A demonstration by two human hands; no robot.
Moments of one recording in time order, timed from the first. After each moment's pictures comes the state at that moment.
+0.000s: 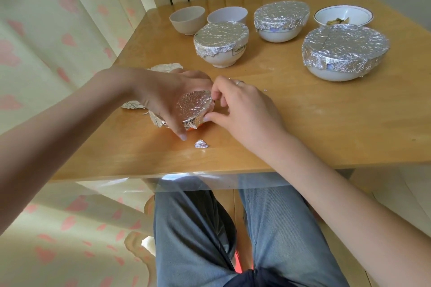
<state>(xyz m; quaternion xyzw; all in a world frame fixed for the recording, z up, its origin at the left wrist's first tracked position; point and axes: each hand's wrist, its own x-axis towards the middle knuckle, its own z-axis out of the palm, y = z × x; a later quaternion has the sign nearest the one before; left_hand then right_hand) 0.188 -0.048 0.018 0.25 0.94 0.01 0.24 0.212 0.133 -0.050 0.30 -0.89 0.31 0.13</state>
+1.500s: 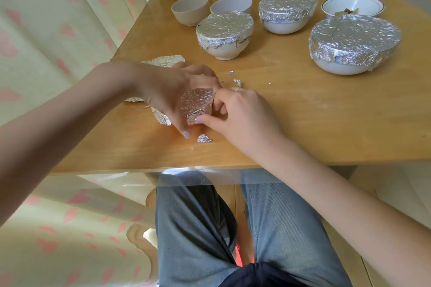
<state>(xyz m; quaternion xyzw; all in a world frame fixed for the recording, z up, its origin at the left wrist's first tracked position) 0.189 -0.050 0.013 0.25 0.94 0.01 0.23 0.224 0.123 -0.055 0.27 -0.90 0.34 0.09</state>
